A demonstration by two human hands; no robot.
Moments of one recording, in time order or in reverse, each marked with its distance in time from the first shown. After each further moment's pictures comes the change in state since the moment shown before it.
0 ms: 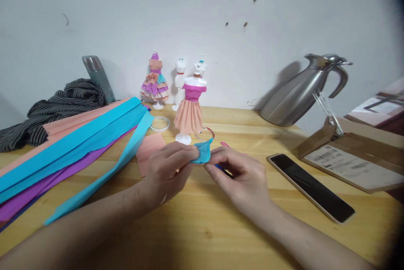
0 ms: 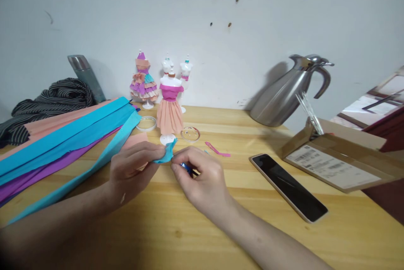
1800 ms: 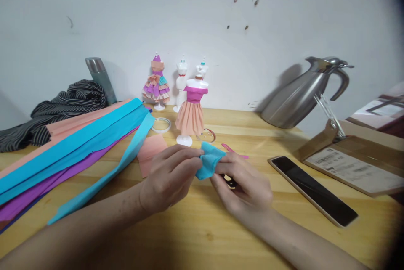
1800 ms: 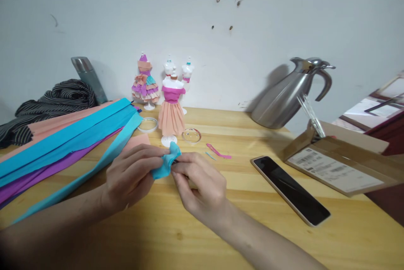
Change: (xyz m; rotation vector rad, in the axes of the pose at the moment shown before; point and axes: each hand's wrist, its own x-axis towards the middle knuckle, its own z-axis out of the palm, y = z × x) left_hand 0.009 0.008 -0.009 0.095 -0.051 0.248; right_hand -0.007 0.002 0.006 -0.149 0.103 -0.413
